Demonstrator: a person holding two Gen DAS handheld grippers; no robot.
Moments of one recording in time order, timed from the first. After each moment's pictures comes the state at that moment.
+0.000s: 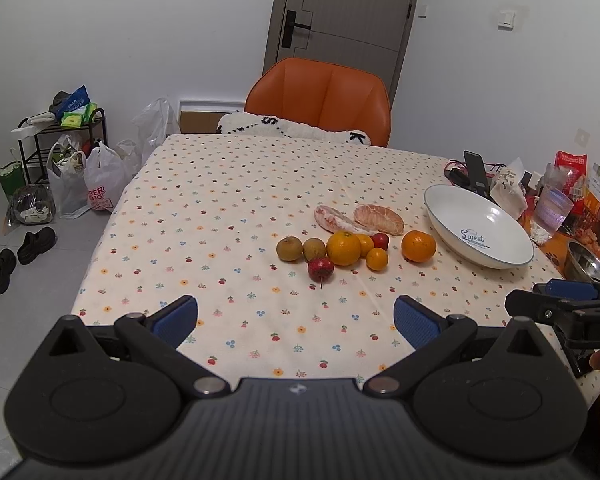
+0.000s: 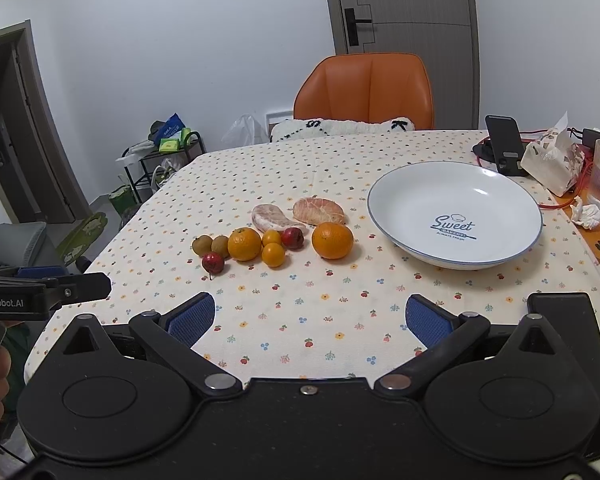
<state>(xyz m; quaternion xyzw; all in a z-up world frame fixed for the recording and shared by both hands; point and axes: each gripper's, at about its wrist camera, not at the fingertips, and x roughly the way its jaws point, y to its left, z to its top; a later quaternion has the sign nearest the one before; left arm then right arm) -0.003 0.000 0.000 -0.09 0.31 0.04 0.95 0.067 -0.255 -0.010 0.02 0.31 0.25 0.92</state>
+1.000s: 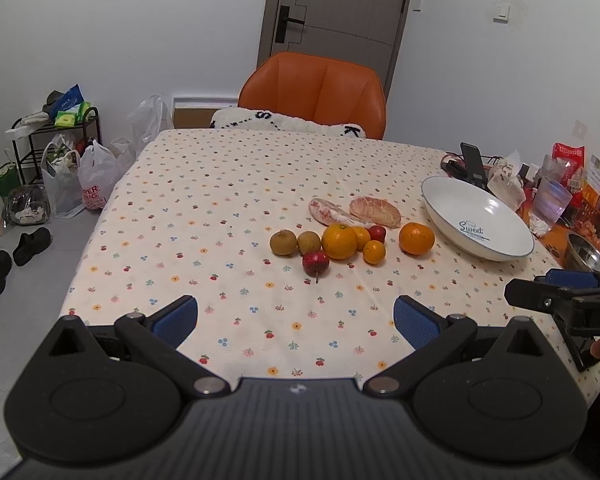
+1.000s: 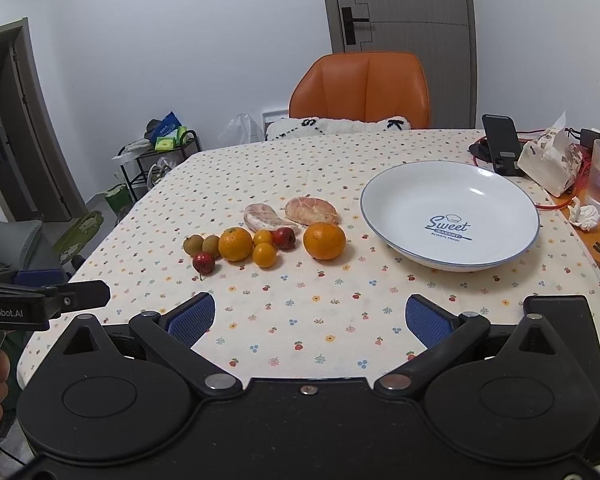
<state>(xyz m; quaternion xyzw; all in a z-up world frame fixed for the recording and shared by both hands) 0.006 -0.003 -0.010 -0.08 0.32 0.03 0.94 0.076 -0.258 -0.016 0.01 0.31 0.24 0.92</state>
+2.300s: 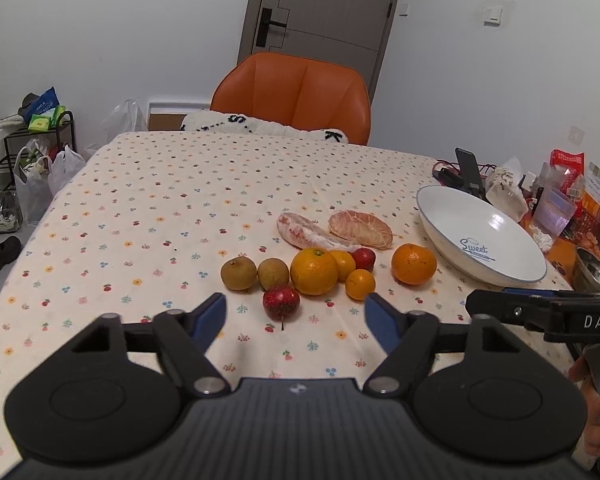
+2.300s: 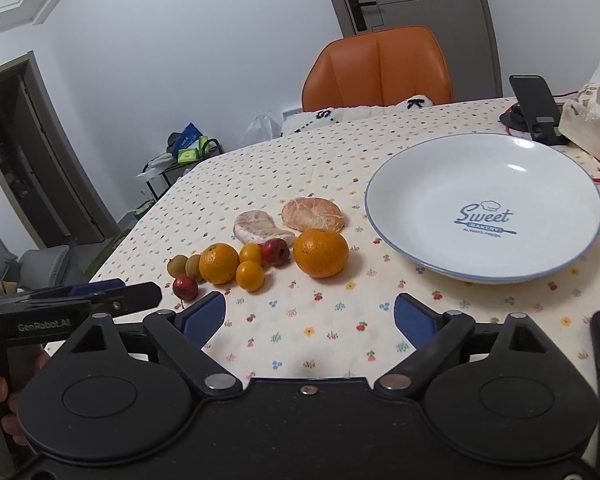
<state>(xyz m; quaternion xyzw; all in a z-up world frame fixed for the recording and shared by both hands) 0.076 -0.016 -0.044 -0.10 0.30 0.01 0.95 0.146 -0.262 -0.058 0.08 0.32 0.30 0.90</state>
